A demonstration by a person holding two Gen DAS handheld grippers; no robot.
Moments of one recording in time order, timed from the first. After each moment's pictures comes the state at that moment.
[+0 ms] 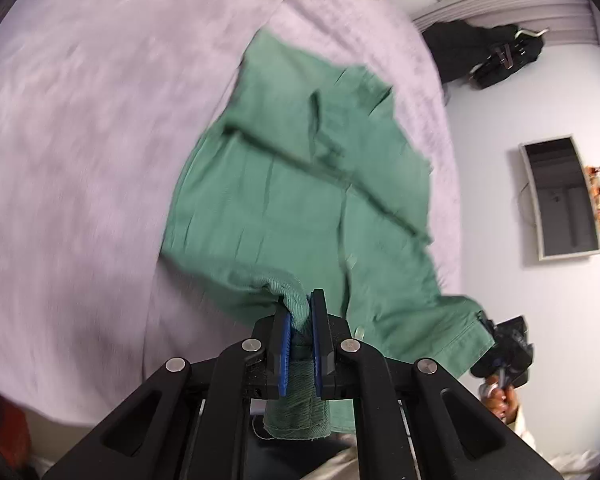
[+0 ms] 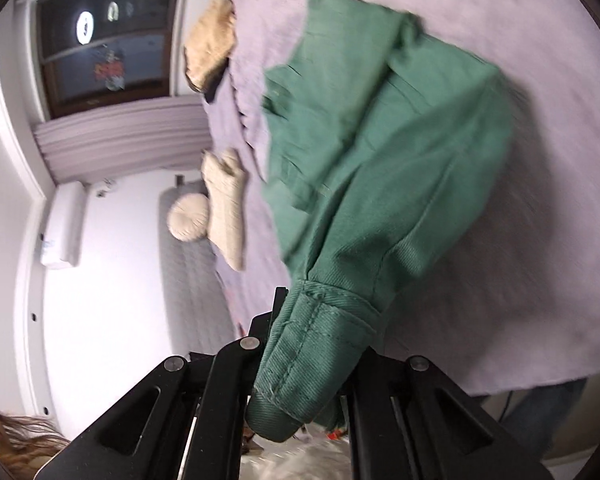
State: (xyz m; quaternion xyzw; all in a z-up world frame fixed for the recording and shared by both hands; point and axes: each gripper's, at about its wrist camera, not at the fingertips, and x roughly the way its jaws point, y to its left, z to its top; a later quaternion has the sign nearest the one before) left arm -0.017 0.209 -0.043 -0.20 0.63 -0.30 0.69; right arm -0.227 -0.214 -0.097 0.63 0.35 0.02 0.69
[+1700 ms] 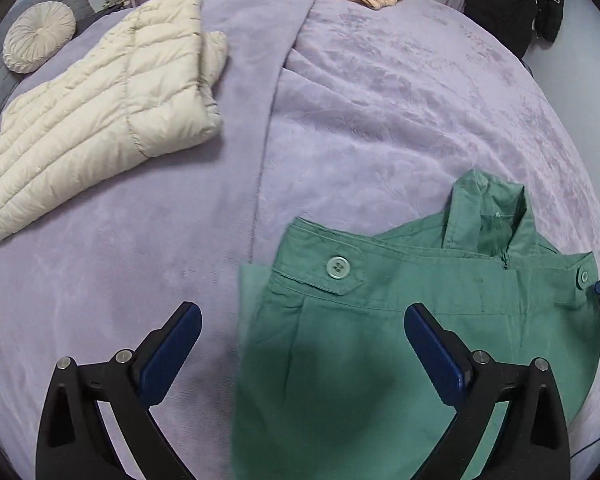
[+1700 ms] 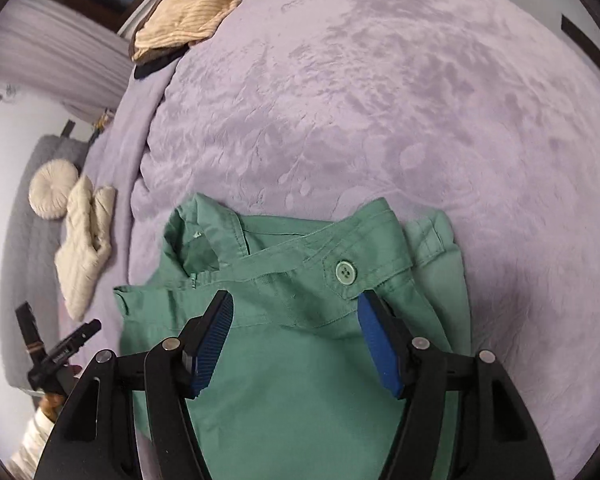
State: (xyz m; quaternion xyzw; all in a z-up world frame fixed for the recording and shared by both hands) left arm 0.256 0.014 -0.098 0.07 0.56 -0.16 0.81; right arm 0.103 -0.348 -0.119 0.30 0.53 -0.09 0.79
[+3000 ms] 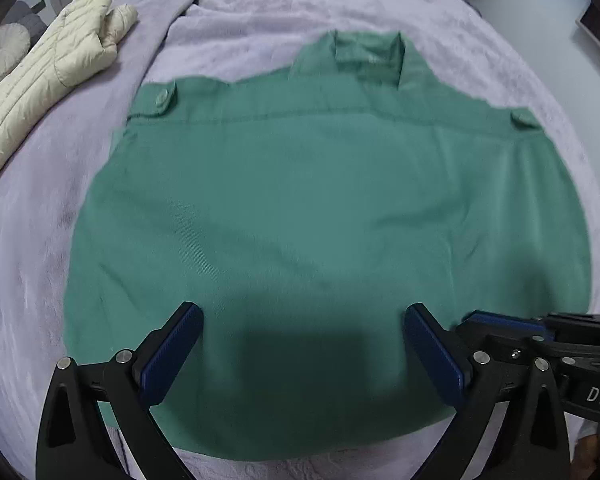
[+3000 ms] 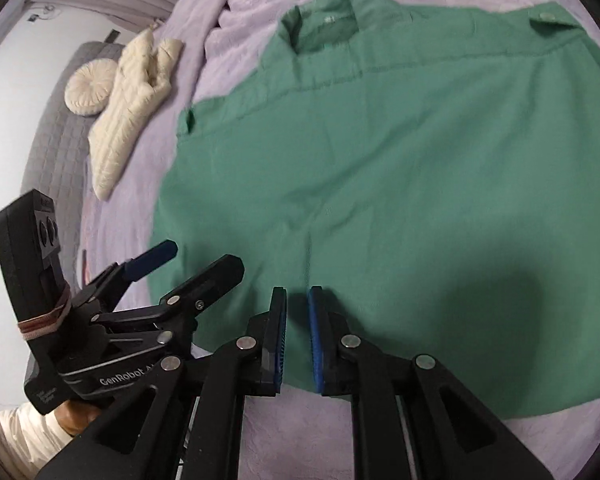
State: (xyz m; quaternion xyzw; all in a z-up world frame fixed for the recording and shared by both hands) left arm 0.089 -0.055 -0.146 0.13 0.59 -0.21 0.77; right arm 0.030 -0.165 -0.190 0.28 0.62 0.01 0.73
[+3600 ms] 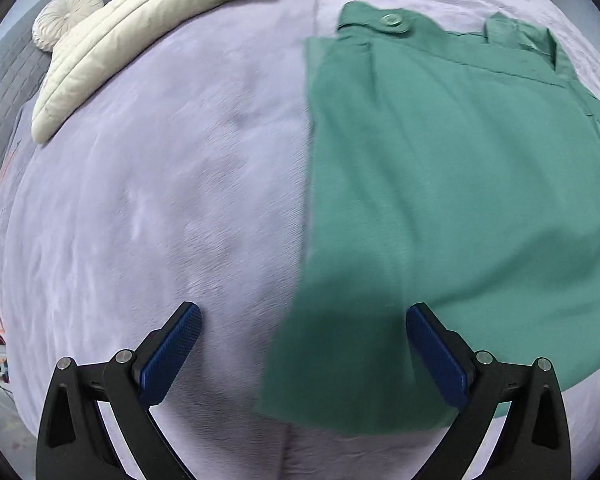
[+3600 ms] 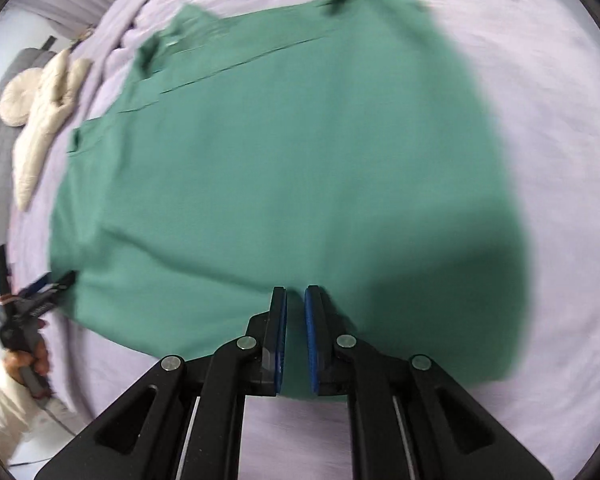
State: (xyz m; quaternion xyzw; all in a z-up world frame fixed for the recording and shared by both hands) left arm 0.104 0.063 -0.171 0.16 0.59 -0.07 0.79; right arm -0.051 -0.289 -0.177 0.20 0.63 -0.14 0.74
